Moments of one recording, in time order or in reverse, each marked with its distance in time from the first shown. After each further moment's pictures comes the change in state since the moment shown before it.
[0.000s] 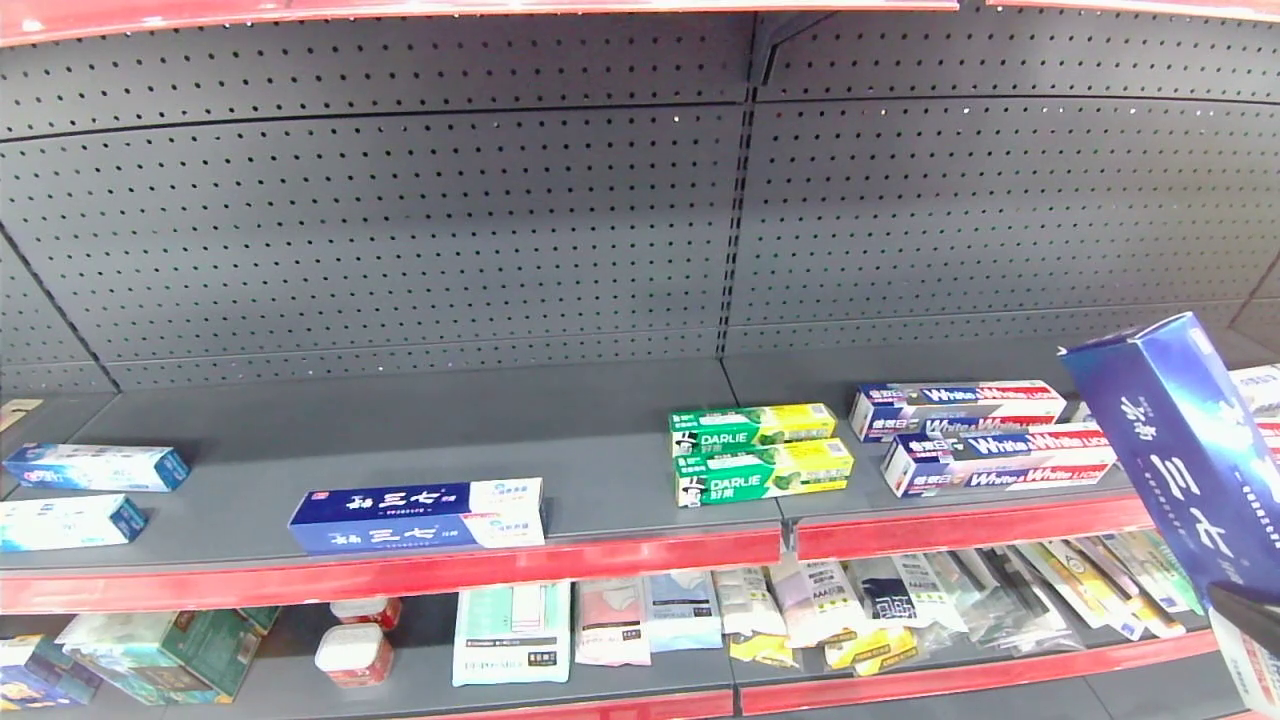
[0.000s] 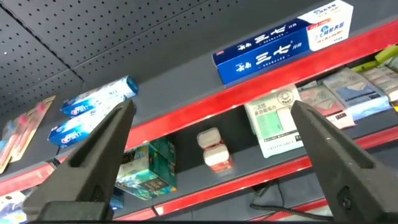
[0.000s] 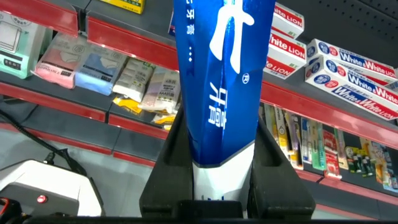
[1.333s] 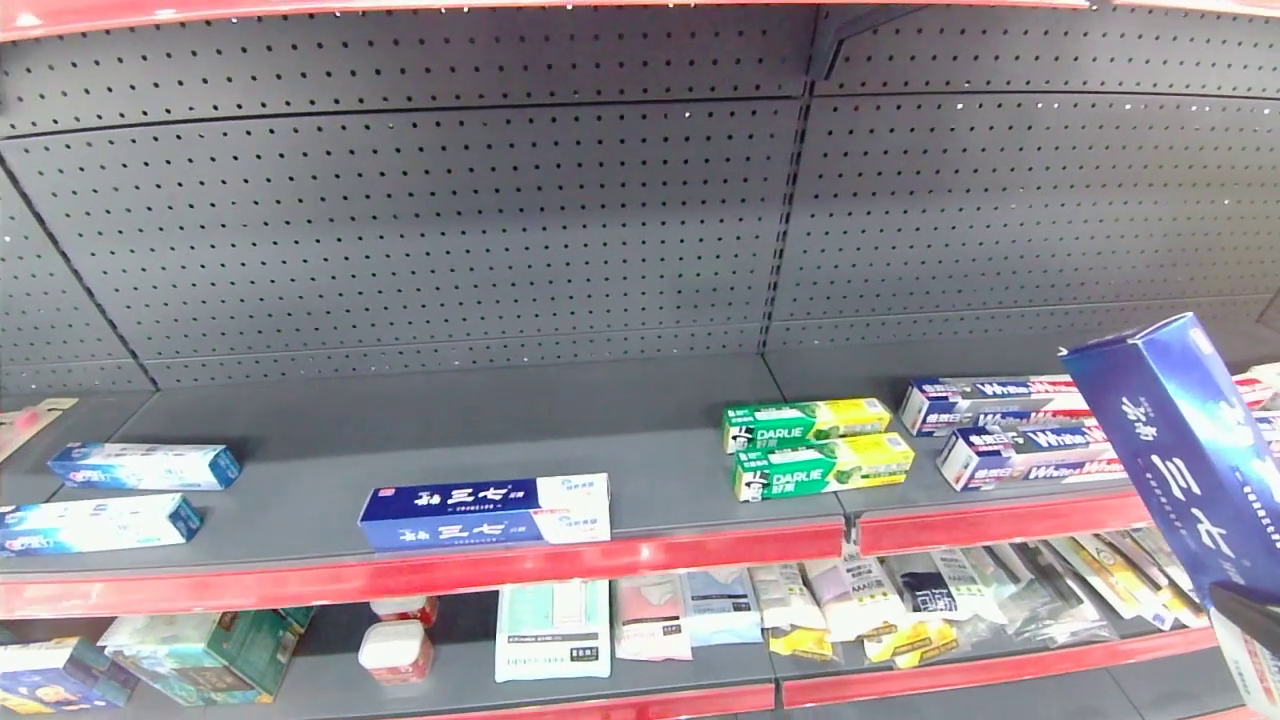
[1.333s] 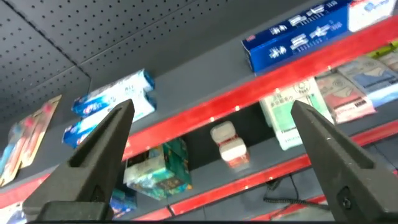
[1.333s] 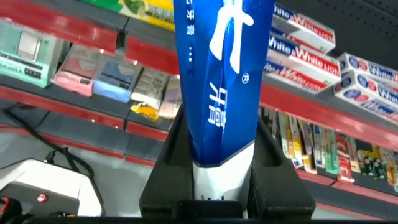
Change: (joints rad) left arm -0.003 0.018 -0.001 -0.003 -0.026 0.016; right arm -0.003 -0.012 0.000 0.002 0.000 -0.001
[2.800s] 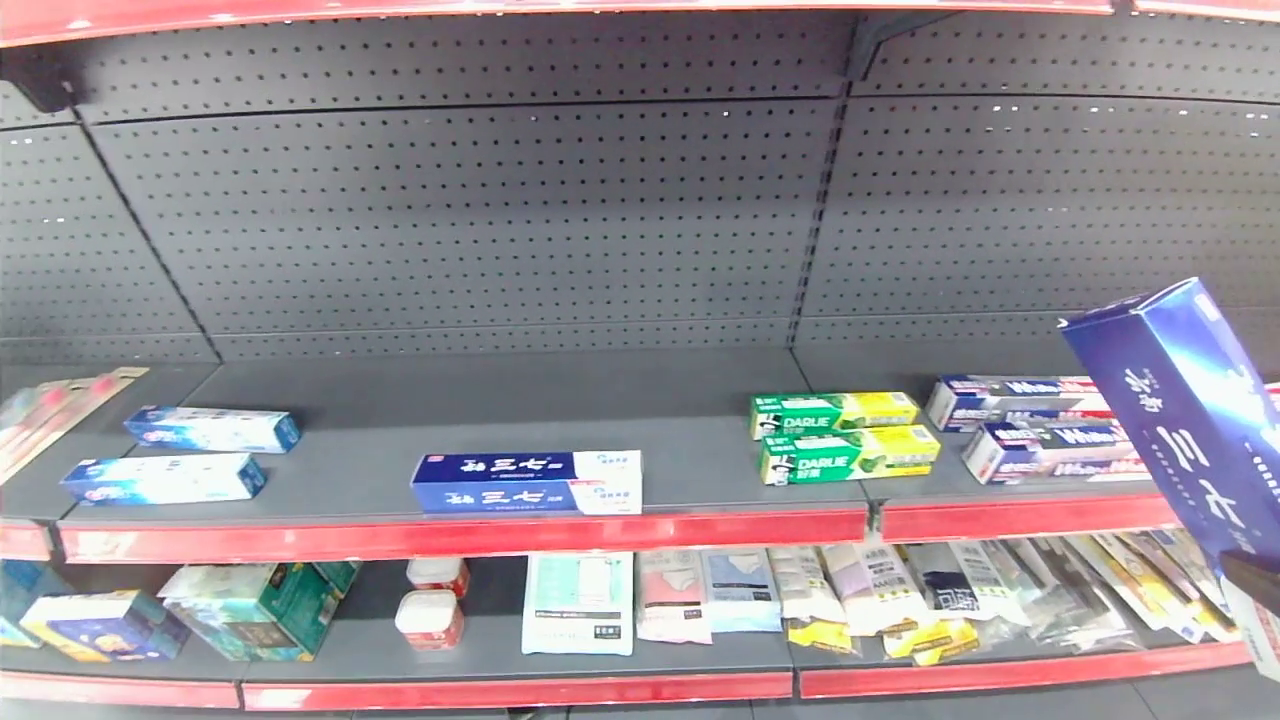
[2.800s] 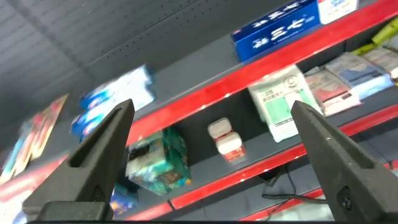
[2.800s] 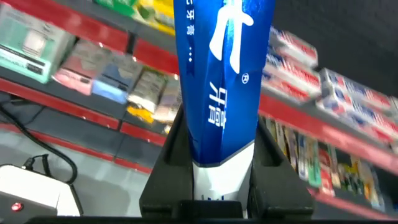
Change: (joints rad) left arm -0.003 -0.043 0.009 0.000 -0.039 0.008; right arm 0.007 0.026 -0.057 -0.002 0.006 -0.066
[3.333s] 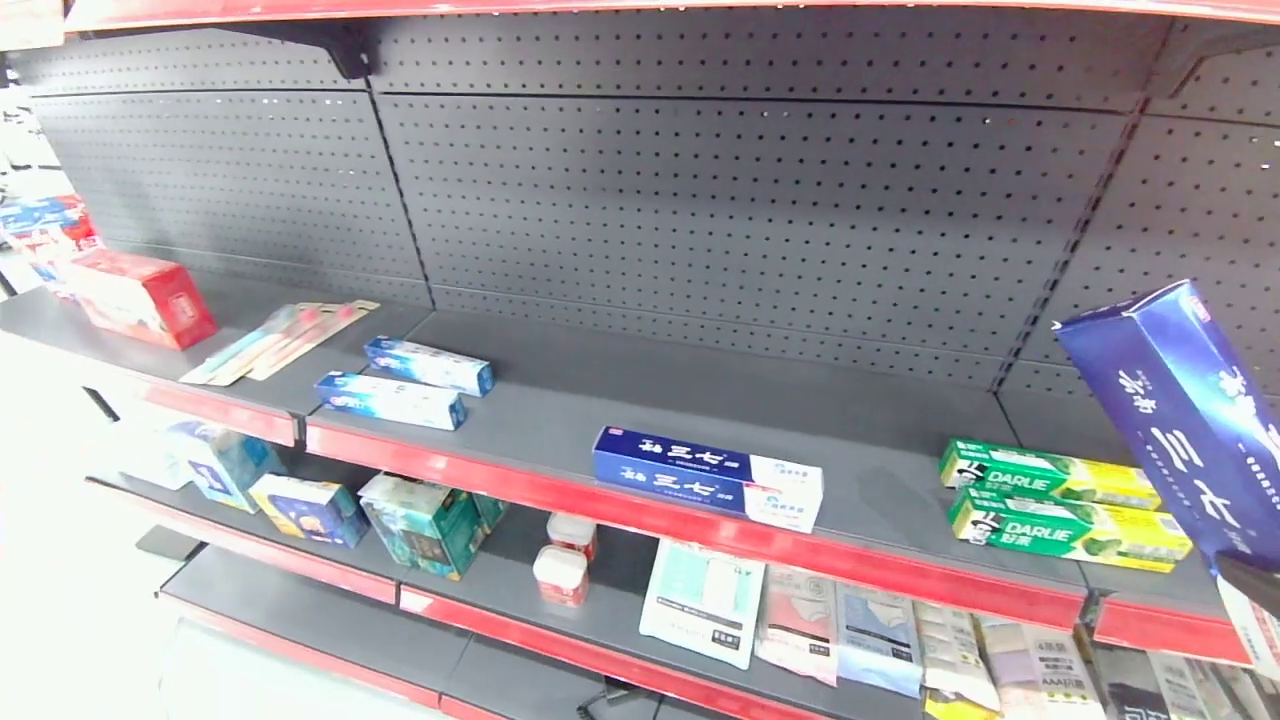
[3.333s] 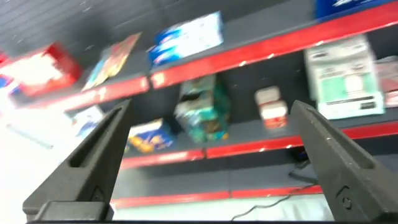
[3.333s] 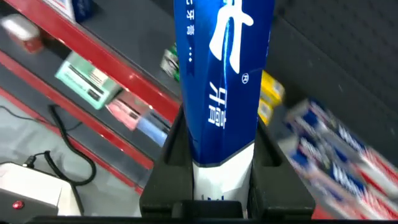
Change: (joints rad) left arm 0.003 -0.026 0.006 0.001 0.002 -0.011; right arm 0.001 0.003 -0.001 -0.002 -0.001 -0.013
